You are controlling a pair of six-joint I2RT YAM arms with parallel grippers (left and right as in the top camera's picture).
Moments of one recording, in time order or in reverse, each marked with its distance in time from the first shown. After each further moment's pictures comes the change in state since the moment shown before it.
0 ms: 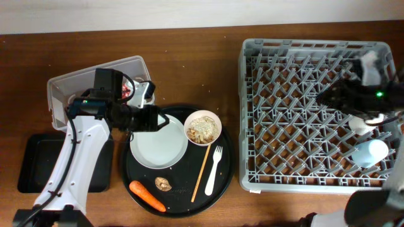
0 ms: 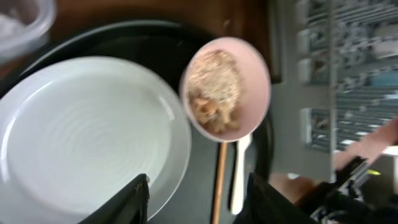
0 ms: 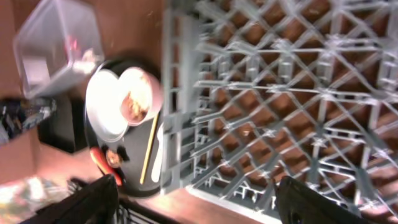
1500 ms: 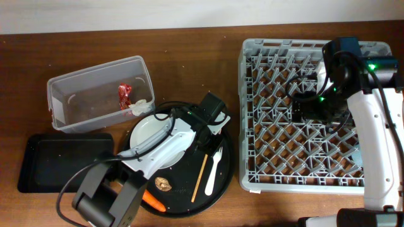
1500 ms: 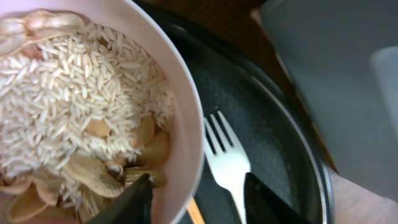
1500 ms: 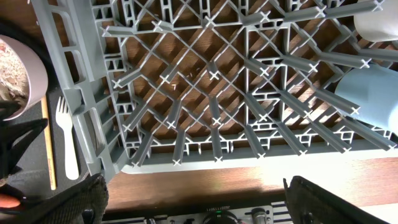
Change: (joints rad) left arm -0.608 0.311 0.000 0.244 -0.361 -0.011; right arm 0.402 -0.045 -0.055 -0.011 0.623 0.475
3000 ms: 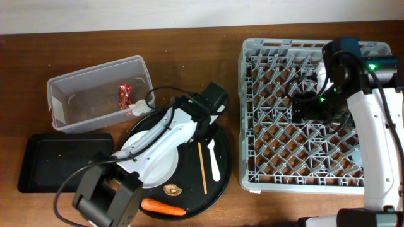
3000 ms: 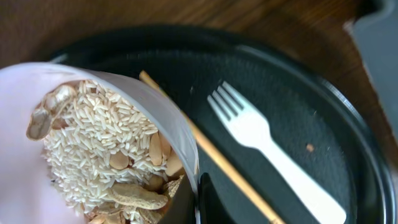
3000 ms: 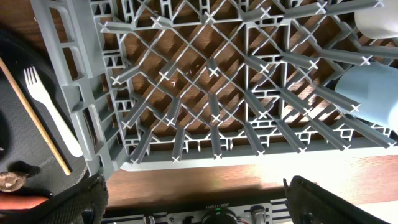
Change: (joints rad) left arm 0.012 0.006 0.170 -0.219 -0.261 -0.007; right arm 0.000 0.000 0.000 -0.010 0.000 -0.003
